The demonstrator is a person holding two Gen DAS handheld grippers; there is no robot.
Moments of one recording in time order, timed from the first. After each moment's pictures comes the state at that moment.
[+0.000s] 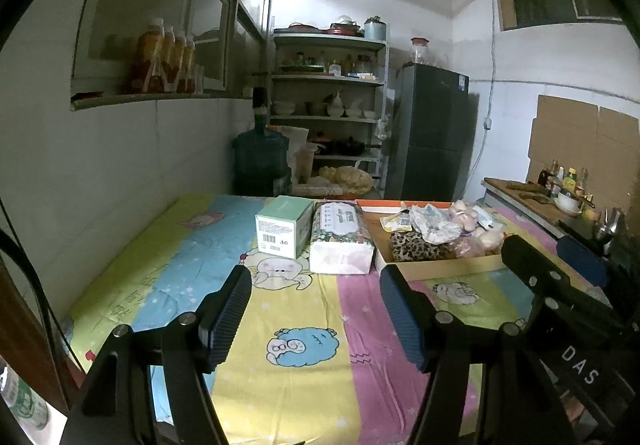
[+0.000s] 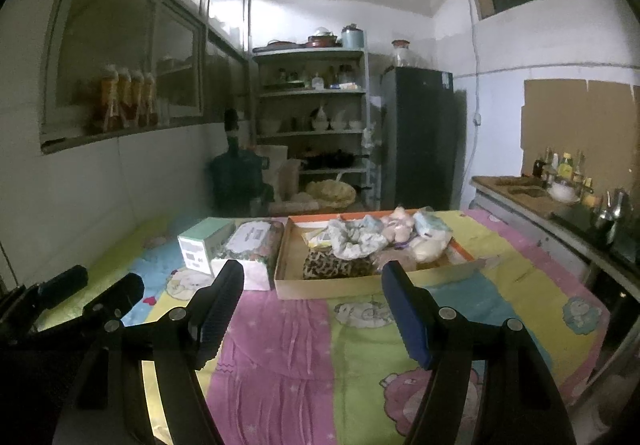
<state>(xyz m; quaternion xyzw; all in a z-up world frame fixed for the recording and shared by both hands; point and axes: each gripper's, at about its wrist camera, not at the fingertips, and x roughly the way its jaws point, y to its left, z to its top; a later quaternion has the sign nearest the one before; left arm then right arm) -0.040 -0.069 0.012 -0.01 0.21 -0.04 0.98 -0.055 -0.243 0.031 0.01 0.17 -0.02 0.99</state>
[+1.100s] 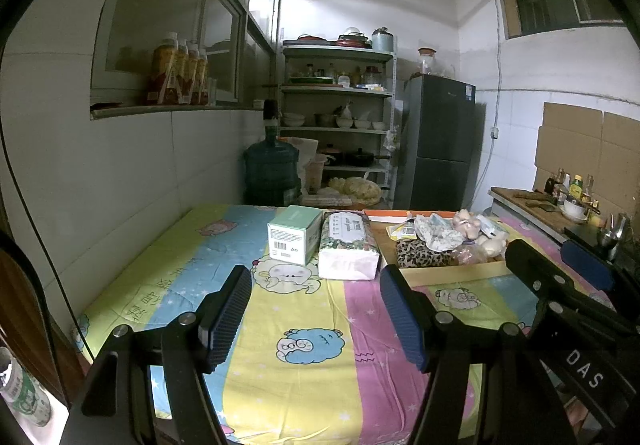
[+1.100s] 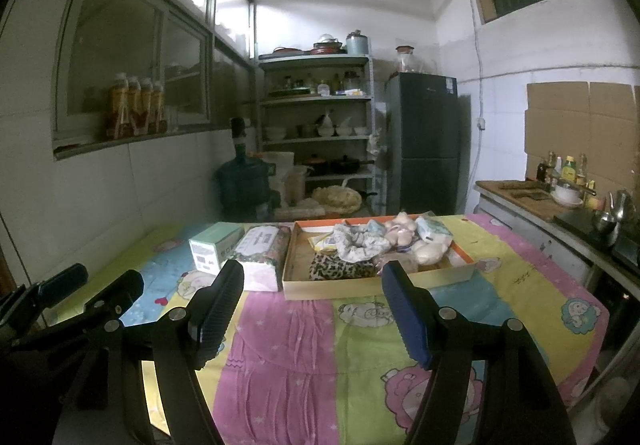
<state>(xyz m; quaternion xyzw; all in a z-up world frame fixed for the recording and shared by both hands) -0.059 -0.067 0.019 -0.01 0.19 -0.02 0.98 -0.070 -0.239 0.036 0.02 0.16 -0.02 0.99</state>
